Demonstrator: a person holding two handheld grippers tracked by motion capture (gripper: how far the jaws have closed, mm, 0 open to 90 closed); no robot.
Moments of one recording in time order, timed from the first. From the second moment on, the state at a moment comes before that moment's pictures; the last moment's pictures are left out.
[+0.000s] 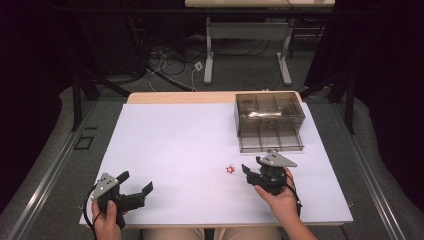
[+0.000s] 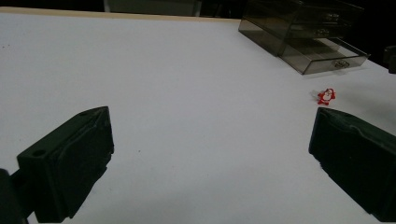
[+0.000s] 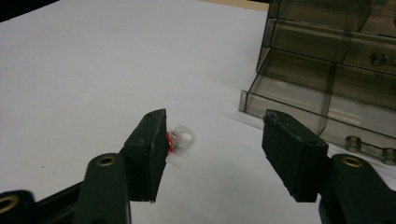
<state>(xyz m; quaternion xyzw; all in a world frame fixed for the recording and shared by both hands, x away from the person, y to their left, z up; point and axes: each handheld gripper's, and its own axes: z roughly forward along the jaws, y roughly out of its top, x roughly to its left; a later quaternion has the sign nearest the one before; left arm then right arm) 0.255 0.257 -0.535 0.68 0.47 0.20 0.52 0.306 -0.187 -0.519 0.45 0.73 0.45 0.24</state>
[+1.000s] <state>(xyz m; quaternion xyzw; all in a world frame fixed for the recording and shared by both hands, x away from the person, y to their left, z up) 0.257 0.257 -0.537 0.69 0.47 0.20 0.51 0.326 -0.159 -0.533 0.43 0.79 0.40 0.19</state>
